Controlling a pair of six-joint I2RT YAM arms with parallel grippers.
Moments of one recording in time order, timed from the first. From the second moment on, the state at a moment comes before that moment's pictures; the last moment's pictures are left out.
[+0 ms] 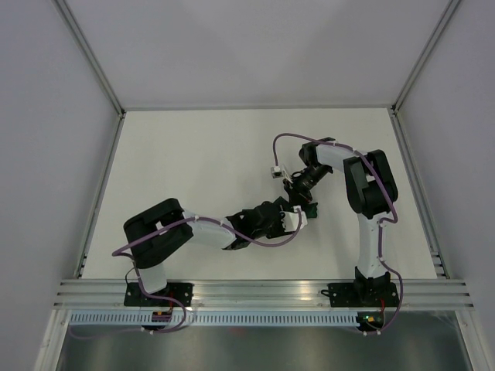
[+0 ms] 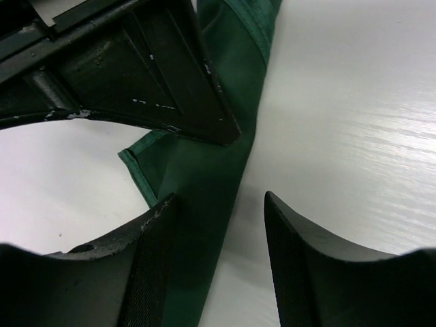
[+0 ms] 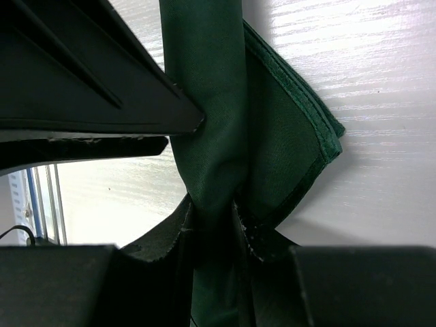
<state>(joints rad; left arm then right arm) -1.10 1.79 0.81 0.42 -0.13 0.45 0.30 2.16 1.47 -1.17 -0.81 -1.14</state>
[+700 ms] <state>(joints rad) -1.07 1.86 0.86 0.40 -0.15 0.50 0.30 2.17 1.49 -1.19 -0.82 -1.12</state>
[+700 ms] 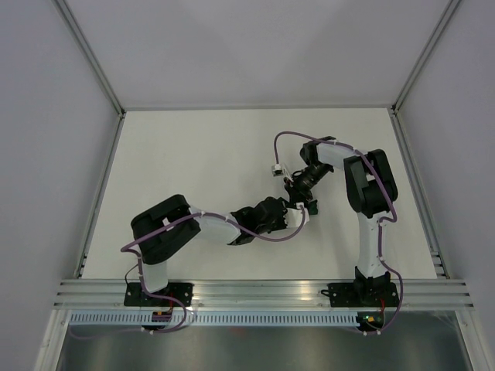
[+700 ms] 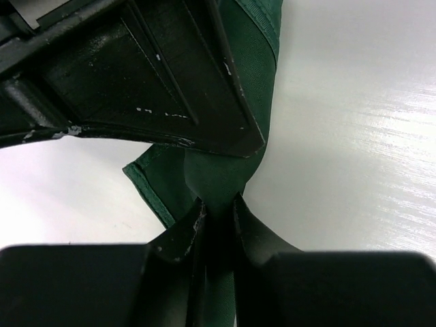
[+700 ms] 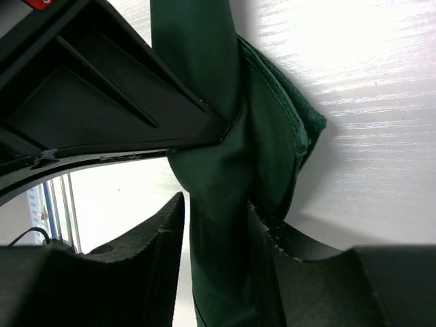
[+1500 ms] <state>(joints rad) -0.94 1.88 1.01 0.16 0.13 0.39 0.06 1.80 1.33 -0.77 -0.85 -0.76</state>
